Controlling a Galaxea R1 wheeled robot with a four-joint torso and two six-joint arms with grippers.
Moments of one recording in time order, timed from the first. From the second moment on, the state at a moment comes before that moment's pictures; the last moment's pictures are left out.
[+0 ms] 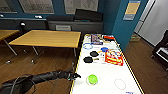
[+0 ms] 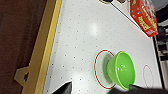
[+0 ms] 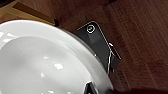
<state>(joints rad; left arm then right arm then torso) 0.39 2.61 -1.85 0.06 0.44 -0.65 -1.60 2.24 -1.69 0.15 0.48 0.03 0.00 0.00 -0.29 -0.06</state>
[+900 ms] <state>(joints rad) 0.39 2.86 -2.12 0.08 0.52 -0.65 -1.58 2.27 -1.73 0.15 0.44 0.03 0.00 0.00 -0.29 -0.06</state>
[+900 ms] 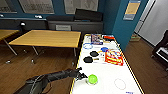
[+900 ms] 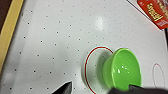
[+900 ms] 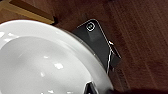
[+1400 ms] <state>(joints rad) 0.36 2.99 -2.29 0.08 0.59 -0.65 -1.58 2.27 -1.74 0.15 0.44 0.03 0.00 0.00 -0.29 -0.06</state>
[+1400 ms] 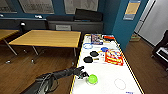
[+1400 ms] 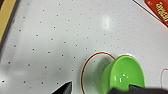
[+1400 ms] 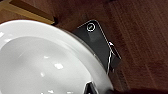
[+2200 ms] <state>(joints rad) 0.38 3.09 -2.41 0.09 0.61 -0.65 -1.58 2.28 -1.75 0.15 0.44 0.03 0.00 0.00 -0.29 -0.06</state>
